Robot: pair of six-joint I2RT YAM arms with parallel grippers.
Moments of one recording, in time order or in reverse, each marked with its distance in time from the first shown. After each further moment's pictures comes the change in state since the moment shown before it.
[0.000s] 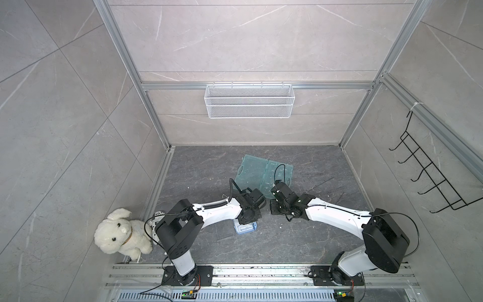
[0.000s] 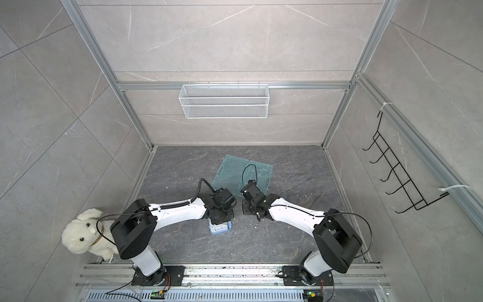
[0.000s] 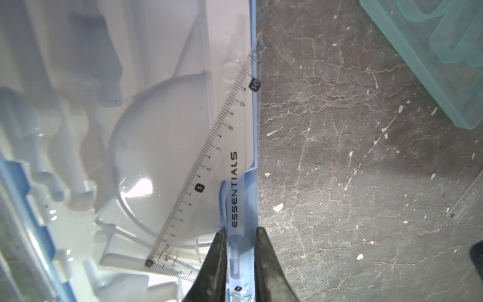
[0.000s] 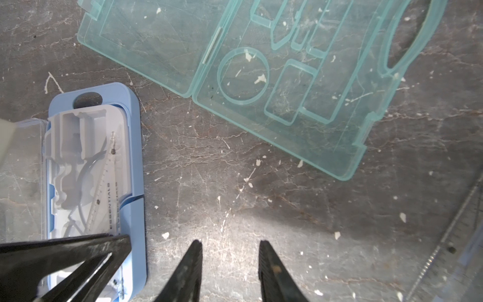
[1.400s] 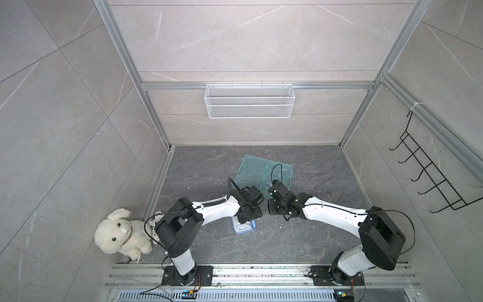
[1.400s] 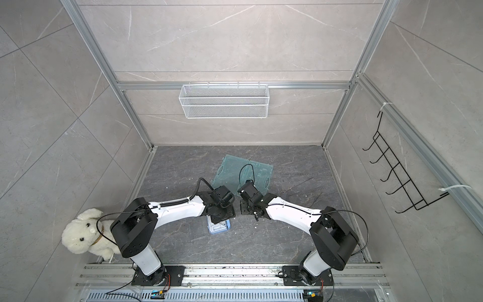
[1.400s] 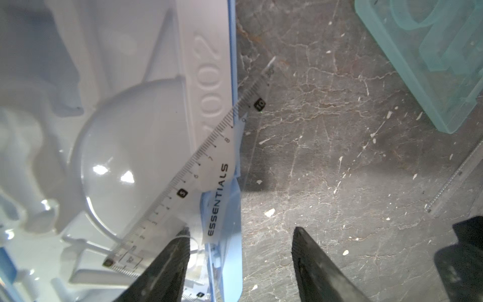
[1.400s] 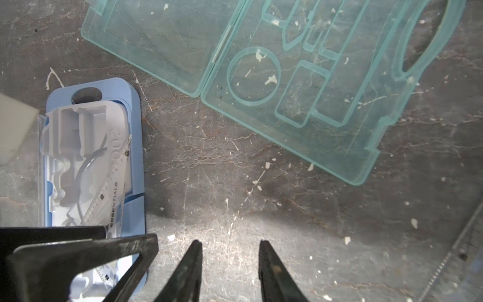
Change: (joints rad) left arm 0.051 0.014 0.000 0.037 0.084 0.018; right arm 0.017 0.028 0.028 -0.006 0.006 0.000
